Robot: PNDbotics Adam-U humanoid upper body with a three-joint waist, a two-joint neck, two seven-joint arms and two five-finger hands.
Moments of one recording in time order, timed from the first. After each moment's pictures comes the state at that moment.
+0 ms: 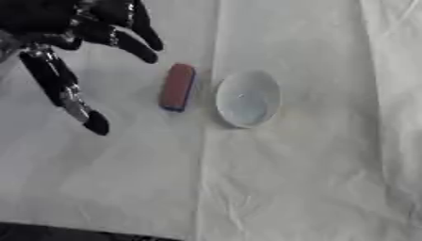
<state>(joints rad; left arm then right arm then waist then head) -0.38 1.07 -0.14 -1.99 -0.44 -0.73 -0.13 -0.75 -0.41 -0.15 -1.90 0.33 -0.47 -0.13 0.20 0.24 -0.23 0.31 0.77</state>
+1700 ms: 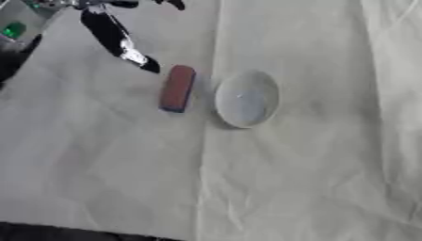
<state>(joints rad) -0.60 0.94 -0.21 -1.75 -0.73 -0.31 -0.56 -0.74 -0.40 -0.14 -1.92 0.31 -0.46 -0.11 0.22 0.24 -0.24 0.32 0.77</state>
